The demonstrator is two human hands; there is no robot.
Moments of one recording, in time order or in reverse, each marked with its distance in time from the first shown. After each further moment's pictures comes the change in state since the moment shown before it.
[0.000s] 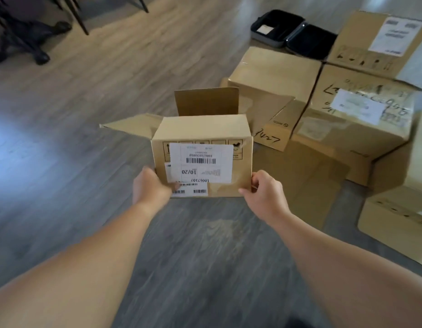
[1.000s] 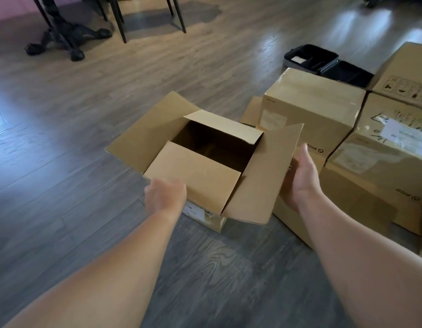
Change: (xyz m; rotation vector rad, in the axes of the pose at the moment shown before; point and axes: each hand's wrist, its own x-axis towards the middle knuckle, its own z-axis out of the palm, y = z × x) left_hand 0.044 -0.048 0.048 -0.174 0.259 -0.290; right_hand 0.106 -0.020 0.042 1.118 -0.112 0.286
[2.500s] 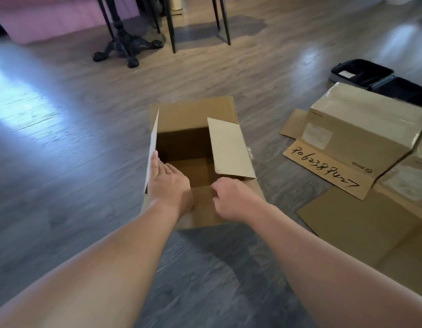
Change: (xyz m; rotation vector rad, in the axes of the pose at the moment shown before) left_hand 0.027 -0.033 -0.083 1.282 0.194 0.514; right_hand -0.072 0.092 0.163 -1.763 -0.652 -0.559
